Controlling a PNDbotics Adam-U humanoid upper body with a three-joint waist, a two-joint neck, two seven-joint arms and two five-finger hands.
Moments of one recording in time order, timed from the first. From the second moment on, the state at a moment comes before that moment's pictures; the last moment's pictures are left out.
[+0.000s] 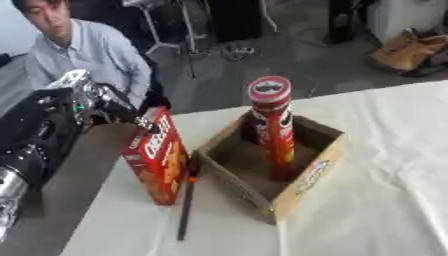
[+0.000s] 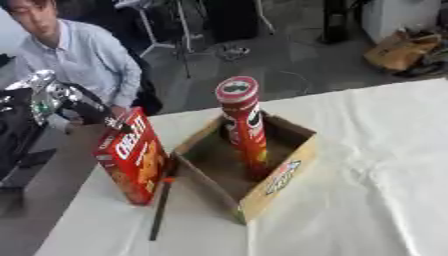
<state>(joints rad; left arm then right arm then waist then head) -1.39 0.42 -0.09 -0.27 -1.16 -0.21 -0.88 -0.29 -0.37 -0.25 -1.99 -0.05 -0.47 -0.46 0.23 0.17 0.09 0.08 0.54</state>
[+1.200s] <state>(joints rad) -1.38 0.39 -0.07 -0.22 -1.18 -0.22 -0.88 -0.29 -0.37 -0.25 -1.99 -0.05 -0.47 -0.46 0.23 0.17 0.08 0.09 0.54</state>
